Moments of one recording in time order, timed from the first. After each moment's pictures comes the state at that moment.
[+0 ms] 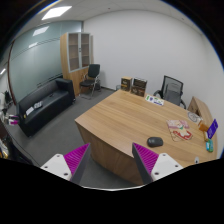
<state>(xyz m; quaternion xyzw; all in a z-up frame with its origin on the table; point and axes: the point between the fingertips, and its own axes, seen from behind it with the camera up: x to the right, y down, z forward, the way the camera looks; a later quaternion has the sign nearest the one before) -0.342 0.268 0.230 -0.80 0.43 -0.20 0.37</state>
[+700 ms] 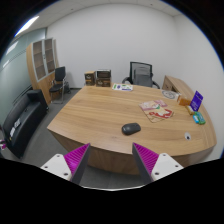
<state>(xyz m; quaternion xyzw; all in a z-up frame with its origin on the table) -0.294 0.181 0.189 -0.71 0.58 -0.24 0.32</state>
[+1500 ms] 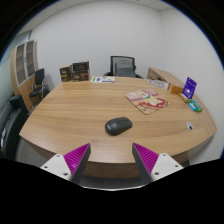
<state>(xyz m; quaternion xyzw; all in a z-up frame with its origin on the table) -0.206 0.144 0.062 -0.65 0.64 -0.29 0.28</state>
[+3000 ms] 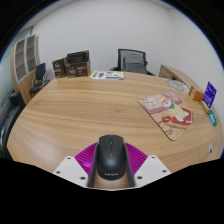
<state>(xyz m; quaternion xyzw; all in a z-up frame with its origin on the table) -0.024 0.158 -0.019 -0.68 0.62 -0.26 0.28</state>
